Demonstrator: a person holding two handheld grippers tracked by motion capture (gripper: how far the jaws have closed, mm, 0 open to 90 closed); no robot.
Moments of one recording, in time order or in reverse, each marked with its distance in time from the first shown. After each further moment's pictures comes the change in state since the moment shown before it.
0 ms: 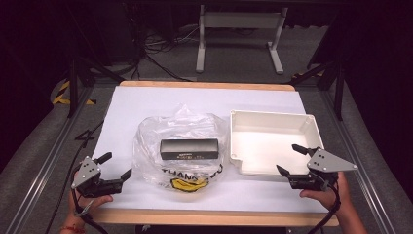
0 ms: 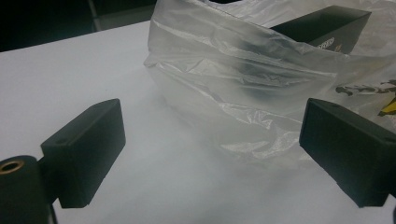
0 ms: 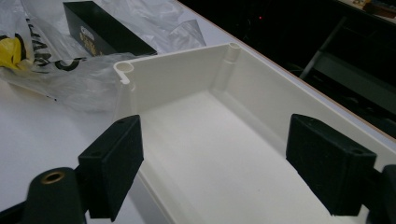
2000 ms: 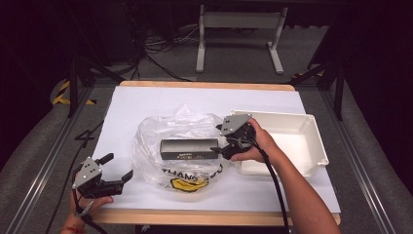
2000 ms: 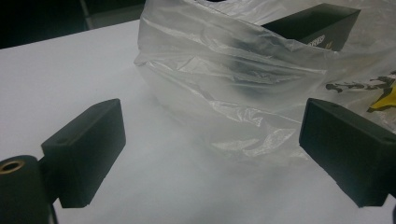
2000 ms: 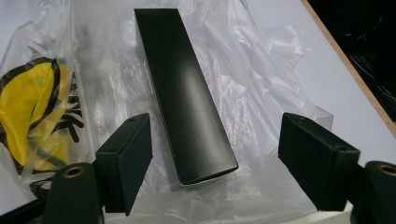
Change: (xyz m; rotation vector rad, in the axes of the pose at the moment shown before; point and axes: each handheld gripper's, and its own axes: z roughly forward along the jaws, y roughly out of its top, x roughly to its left) left arm -0.002 0.000 0.001 0.011 -0.028 0.007; right arm 0.040 0.117 0.170 0.189 0.375 -0.295
